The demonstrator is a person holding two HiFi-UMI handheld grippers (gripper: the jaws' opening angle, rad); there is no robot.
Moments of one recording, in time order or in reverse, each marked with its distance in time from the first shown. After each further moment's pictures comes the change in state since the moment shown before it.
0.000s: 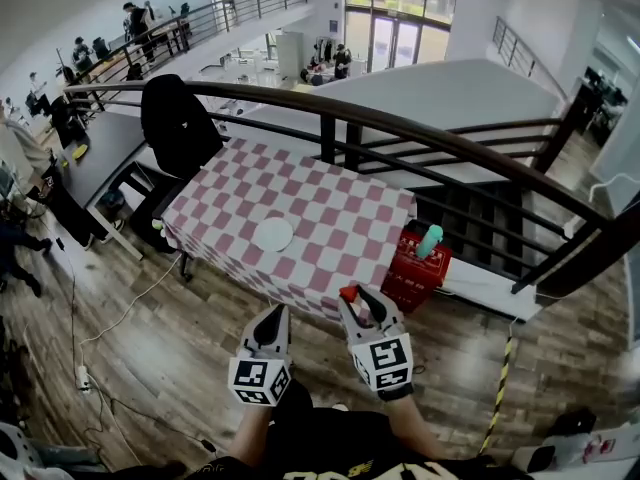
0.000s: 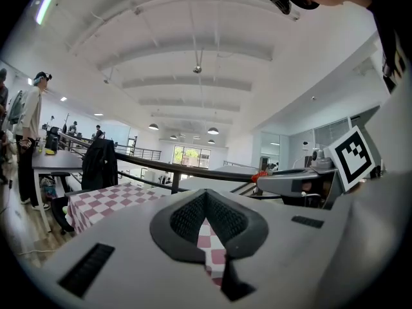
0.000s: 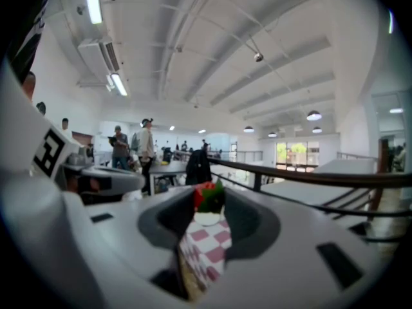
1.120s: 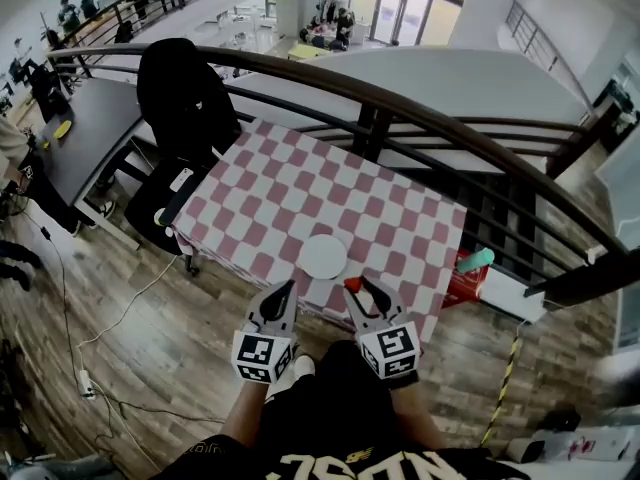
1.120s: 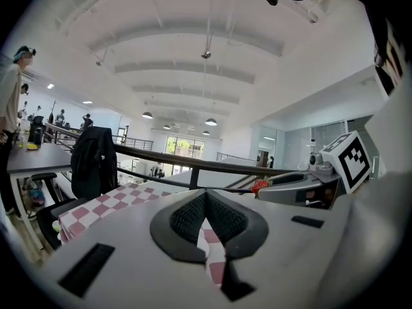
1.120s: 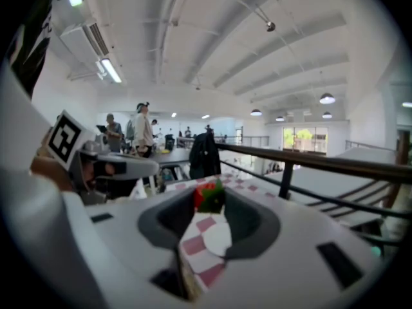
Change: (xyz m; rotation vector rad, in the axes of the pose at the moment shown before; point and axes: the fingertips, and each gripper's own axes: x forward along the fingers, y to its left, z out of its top) left arm 0.126 0.243 0.014 -0.006 0.095 -0.102; right arm 0.262 0.059 -0.005 0.015 0.148 0.039
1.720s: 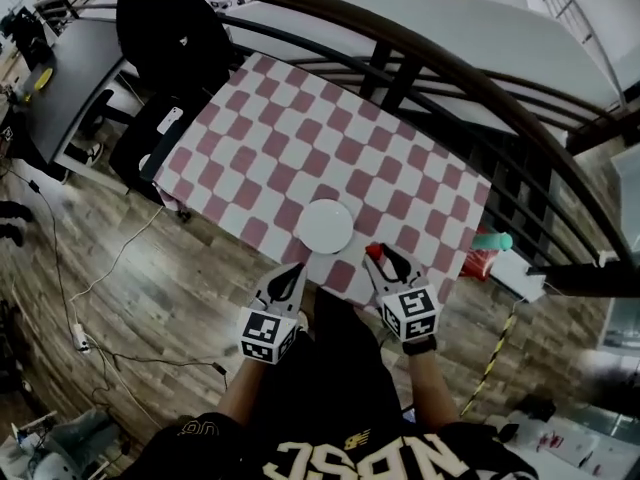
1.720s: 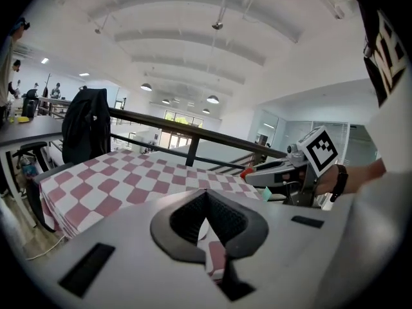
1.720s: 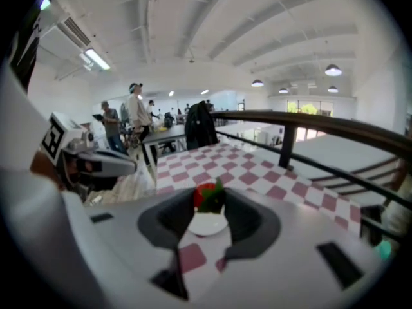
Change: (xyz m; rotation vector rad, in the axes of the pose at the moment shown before) left arm 0.061 0.015 -0.095 -0.091 0.208 -0.060; right arm 0.068 -0.081 -0.085 0.049 0.240 0.039
